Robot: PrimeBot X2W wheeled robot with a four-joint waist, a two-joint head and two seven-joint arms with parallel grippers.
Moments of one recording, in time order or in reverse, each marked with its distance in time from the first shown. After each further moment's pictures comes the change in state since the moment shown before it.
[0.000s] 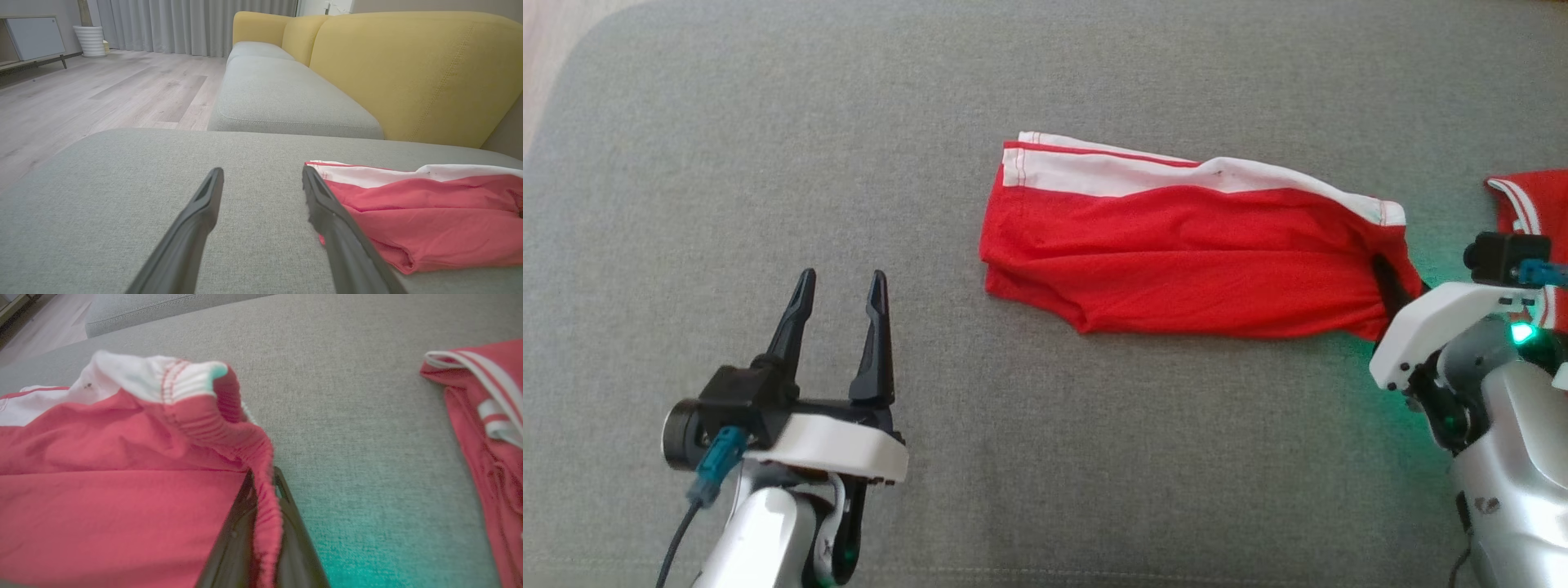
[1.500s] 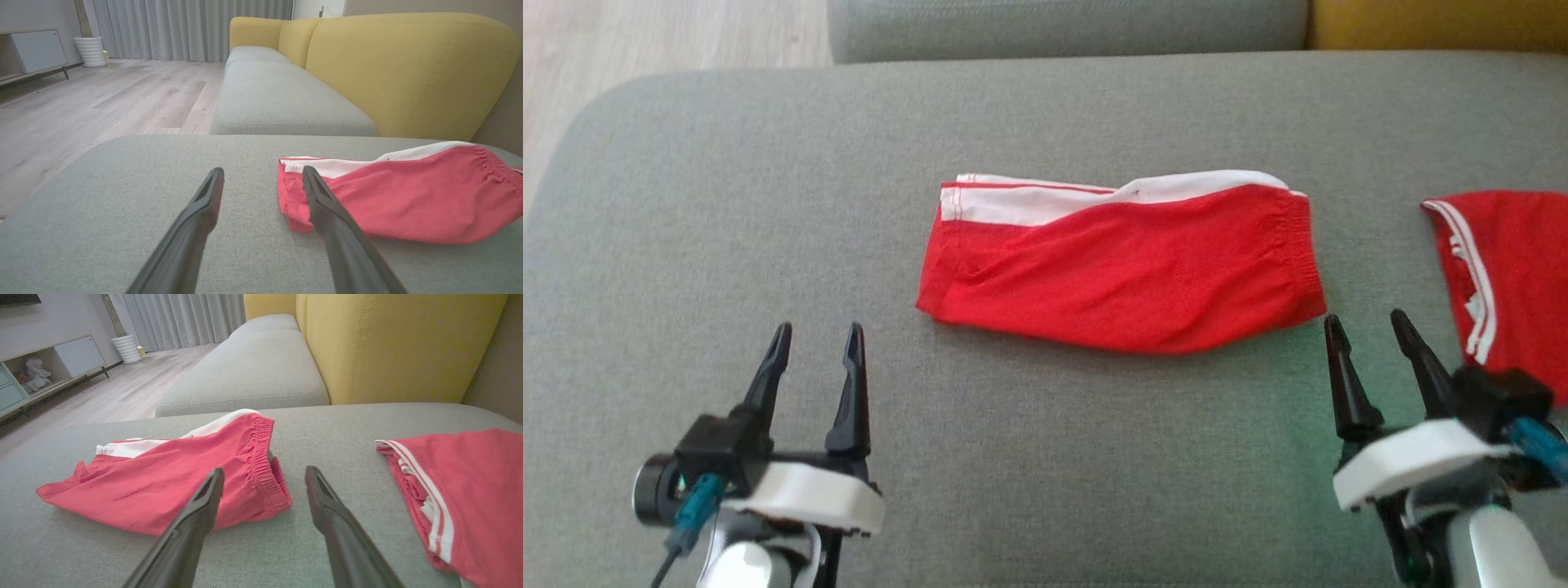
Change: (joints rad) left arm 0.138 0.064 0.013 -0.103 -0.001 0.054 0.054; right arm 0.470 0.176 -0.059 -0.639 -0.202 0.000 -0.146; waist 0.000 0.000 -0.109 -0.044
